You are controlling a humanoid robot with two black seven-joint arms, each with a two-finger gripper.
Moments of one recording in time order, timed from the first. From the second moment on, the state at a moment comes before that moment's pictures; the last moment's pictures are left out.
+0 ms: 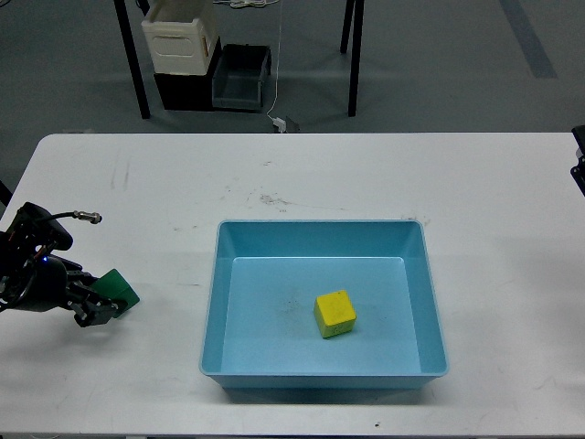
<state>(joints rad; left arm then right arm) -0.73 0.89 -0.26 -1.20 2.07 -0.39 -0.49 0.15 -0.50 1.34 1.28 -0.71 0.31 0.49</state>
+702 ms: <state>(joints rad) -1.10 0.97 -0.27 -1.58 1.89 -0.40 -0.49 0.13 -0.50 1.34 1.28 -0.71 0.31 0.49</state>
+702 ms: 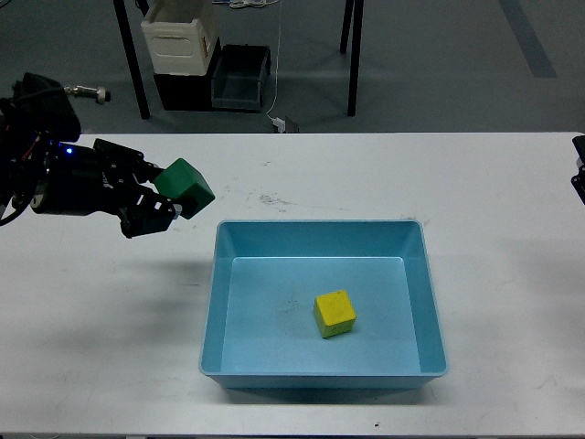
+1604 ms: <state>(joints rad) -1.09 0.42 -0.08 -1.33 2.18 -0.49 -0.49 0.12 -0.50 1.34 1.28 -0.71 0.31 0.49</state>
